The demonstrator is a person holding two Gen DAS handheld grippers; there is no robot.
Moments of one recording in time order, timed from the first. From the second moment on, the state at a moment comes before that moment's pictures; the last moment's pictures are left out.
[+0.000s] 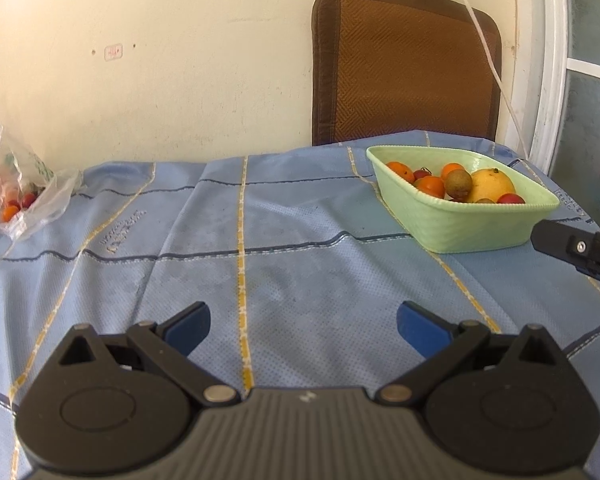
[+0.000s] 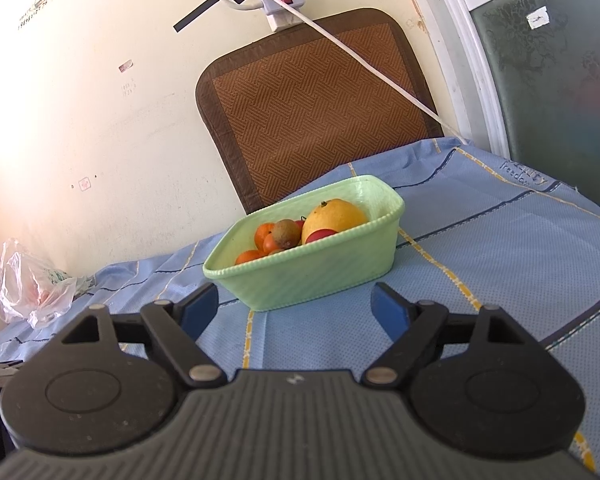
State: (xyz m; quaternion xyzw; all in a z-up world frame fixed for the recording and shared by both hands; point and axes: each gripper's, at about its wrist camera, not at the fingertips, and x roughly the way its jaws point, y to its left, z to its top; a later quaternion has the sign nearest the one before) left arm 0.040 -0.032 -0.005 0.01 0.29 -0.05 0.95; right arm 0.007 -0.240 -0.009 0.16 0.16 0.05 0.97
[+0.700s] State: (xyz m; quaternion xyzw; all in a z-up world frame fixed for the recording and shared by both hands) left arm 0.040 -0.042 -0.006 0.05 0.29 -0.04 0.95; right arm 0.006 -0.240 -0.008 0.16 0.15 0.05 0.97
